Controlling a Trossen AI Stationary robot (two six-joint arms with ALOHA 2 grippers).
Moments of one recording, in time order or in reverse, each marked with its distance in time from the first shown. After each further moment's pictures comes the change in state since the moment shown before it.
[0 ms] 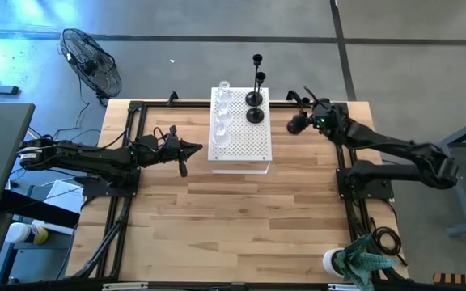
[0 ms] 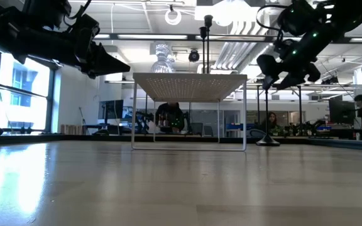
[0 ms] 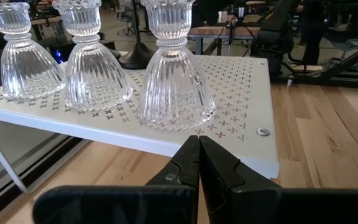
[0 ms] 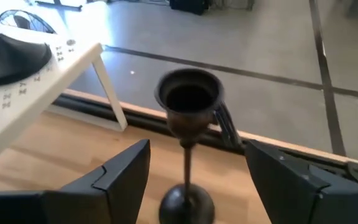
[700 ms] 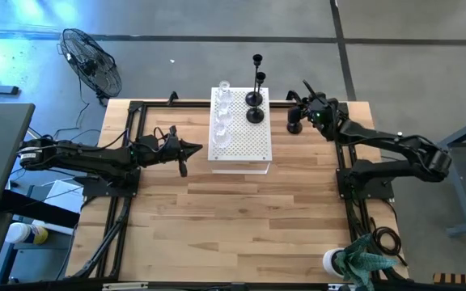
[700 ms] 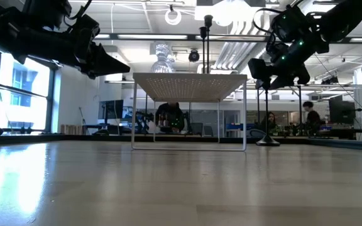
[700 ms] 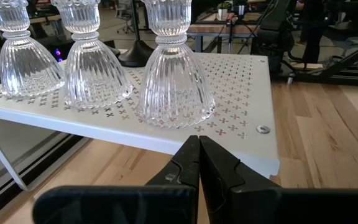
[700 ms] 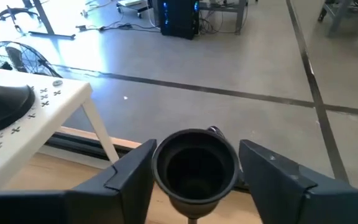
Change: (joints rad) left arm 0.000 0.000 0.000 -0.007 0.000 0.001; right arm -0.053 0.155 0.000 0.280 0.032 -0.058
